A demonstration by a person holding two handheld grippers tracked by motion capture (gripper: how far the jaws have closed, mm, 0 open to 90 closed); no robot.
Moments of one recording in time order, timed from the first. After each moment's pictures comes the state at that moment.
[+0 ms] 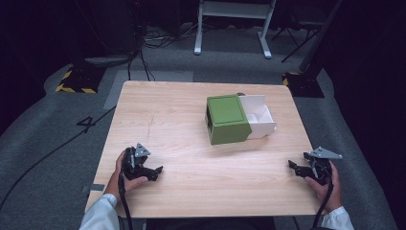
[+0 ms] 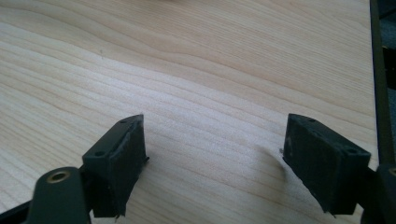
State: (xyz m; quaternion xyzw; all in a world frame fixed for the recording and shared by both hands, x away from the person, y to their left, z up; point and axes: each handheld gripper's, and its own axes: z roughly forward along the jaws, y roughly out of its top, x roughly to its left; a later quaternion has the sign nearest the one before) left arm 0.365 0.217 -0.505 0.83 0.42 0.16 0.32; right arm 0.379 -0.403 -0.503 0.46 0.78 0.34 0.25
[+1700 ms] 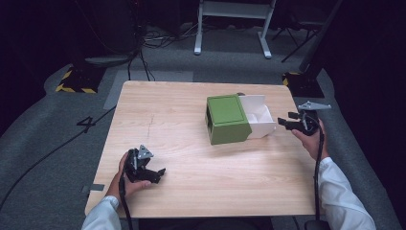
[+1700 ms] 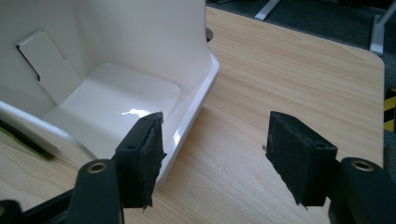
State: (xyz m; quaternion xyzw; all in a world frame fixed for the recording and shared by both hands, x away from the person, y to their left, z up) left arm 0.360 0.209 -0.505 0.84 0.41 0.15 0.32; right arm 0.509 -0.369 -0.431 0.43 0.78 0.39 0.23
